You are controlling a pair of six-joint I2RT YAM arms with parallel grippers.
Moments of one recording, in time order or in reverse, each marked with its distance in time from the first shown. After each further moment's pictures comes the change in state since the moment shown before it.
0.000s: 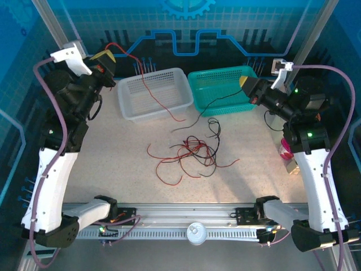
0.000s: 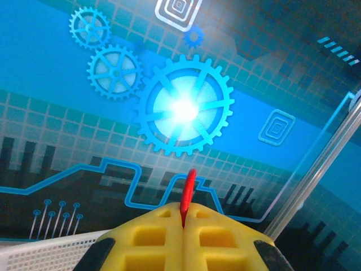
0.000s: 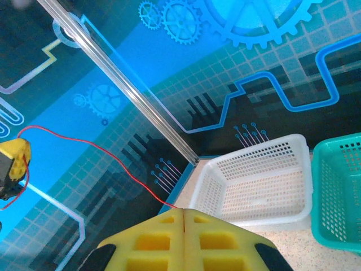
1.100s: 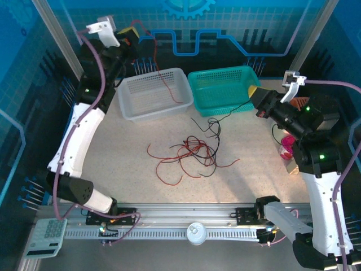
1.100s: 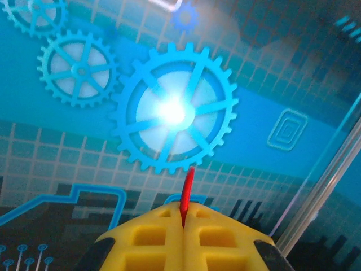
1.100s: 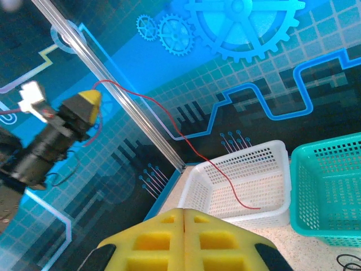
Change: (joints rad) left arm 0.000 0.397 0.123 0.303 0.048 0.040; right arm 0.002 -0.153 -0.020 -0.119 0.079 -0.054
